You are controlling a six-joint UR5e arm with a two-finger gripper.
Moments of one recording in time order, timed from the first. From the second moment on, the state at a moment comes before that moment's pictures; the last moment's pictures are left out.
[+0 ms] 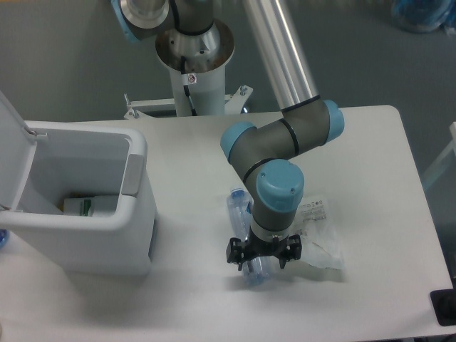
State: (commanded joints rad) arm 2.45 -2.19 -1.55 -0.84 1.46 0.38
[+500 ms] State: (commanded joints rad) arm 2.43 -2.23 -1.53 -0.84 1.51 0.38
